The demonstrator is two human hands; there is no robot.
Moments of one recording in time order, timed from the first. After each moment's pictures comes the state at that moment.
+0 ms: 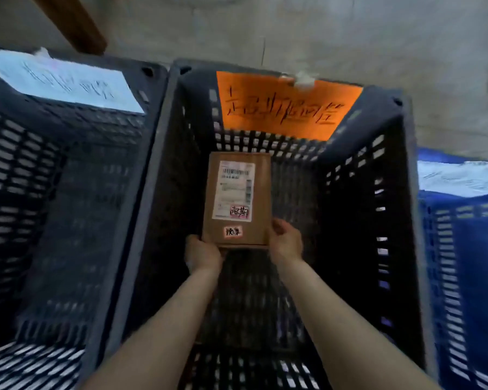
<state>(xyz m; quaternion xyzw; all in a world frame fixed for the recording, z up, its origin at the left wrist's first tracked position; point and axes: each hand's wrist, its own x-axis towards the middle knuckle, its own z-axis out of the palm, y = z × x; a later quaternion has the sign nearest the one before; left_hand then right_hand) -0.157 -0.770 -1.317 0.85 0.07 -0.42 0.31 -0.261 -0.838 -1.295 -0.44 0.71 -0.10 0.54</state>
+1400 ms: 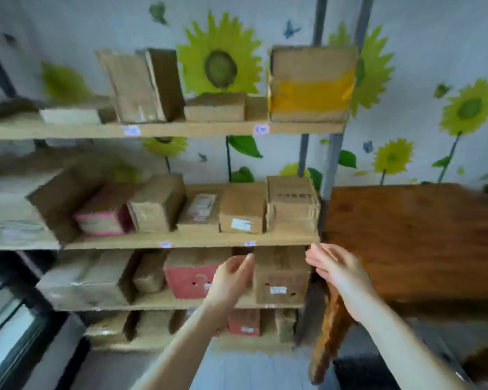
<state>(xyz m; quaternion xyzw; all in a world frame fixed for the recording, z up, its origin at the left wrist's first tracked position) -0.160 -0.170 -0.504 0.75 0.19 0.08 0.63 -0.104 -0.361 -0.482 -0.72 -0.04 0.09 0.69</state>
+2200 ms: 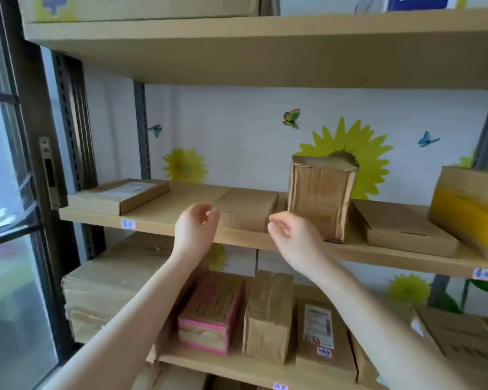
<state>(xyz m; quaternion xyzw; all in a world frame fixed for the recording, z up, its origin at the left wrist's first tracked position) -0.112 0.244 -0.297 0.77 0.22 0.44 0.40 -0.047 0.075 -0.288 -0.80 -0.39 -0.12 0.44</state>
